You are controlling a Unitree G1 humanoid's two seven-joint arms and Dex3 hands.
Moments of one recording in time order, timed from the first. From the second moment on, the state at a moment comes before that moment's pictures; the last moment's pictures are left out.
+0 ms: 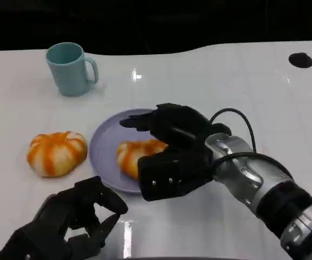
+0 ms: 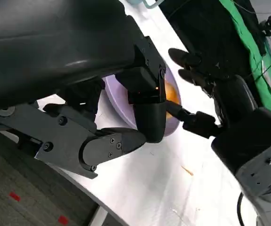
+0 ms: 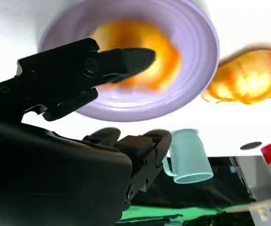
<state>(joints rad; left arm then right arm) 0.25 0.18 -0.08 -0.29 0.06 0.04 -0.22 -0.81 0.03 0.55 0.80 -0.70 -0.17 0.04</state>
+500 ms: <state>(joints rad) 0.25 0.18 -0.08 -0.29 0.07 0.03 -0.22 -0.69 -0.09 0.54 0.51 -0.67 -0.15 0.17</state>
